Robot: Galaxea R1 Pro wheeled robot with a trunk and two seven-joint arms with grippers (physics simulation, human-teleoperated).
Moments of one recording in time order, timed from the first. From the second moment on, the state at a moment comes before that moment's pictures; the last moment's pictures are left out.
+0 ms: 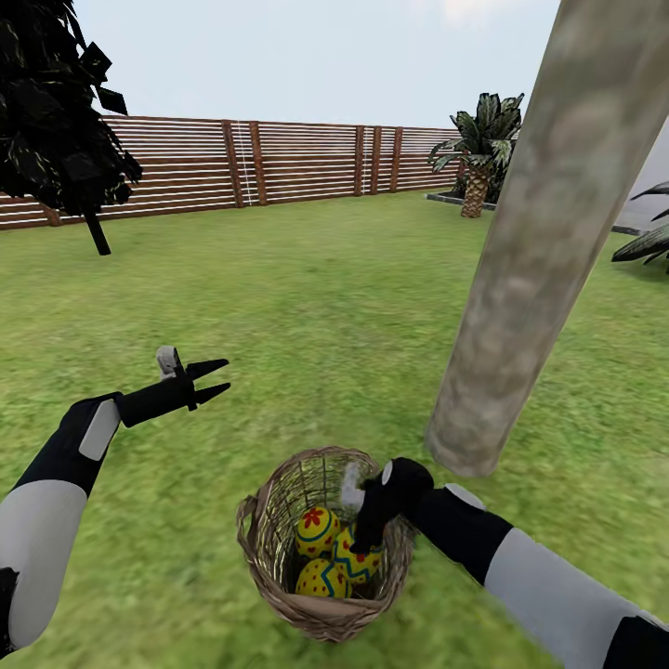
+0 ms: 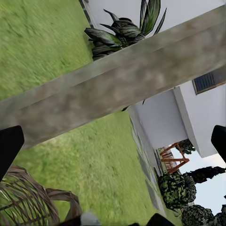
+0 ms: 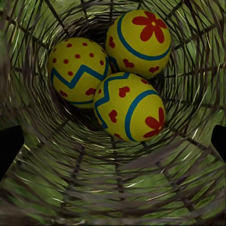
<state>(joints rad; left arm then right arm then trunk) -0.94 0.27 0.20 -0.73 0.54 0.99 -1.04 -0.81 -0.08 0.88 -1.01 0.38 0.73 0.86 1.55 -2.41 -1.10</state>
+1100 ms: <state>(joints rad) -0.94 0.27 0.19 -0.73 0.54 0.99 -1.04 -0.87 -0.10 0.88 -1.06 0.46 0.67 0.90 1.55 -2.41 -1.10</state>
